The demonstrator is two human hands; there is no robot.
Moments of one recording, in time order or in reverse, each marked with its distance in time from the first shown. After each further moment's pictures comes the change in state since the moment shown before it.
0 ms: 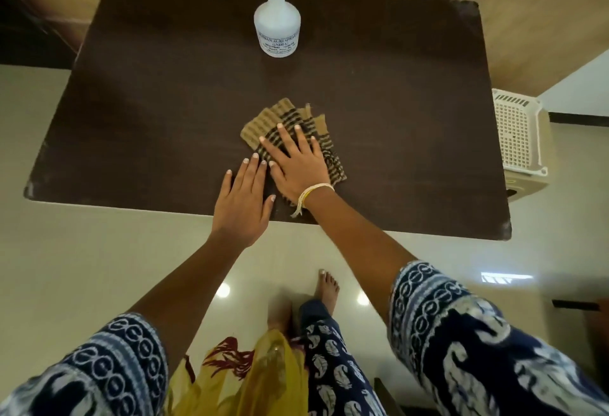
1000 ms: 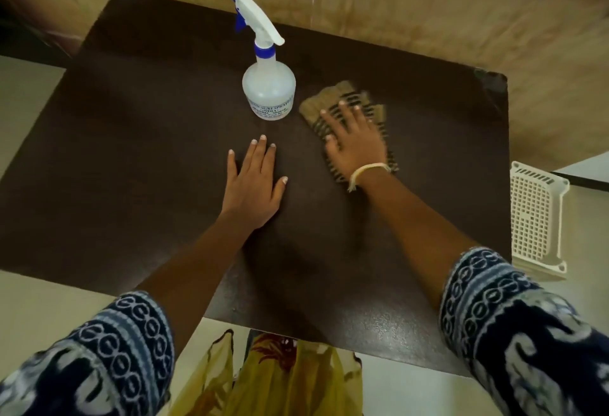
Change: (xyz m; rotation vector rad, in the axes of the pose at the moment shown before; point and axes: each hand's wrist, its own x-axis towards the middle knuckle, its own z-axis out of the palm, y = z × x) left_hand 0.195 0.034 -0.029 -0.075 0.109 -0.123; right_hand 0.170 0.194 -0.063 -0.039 0.106 0.039
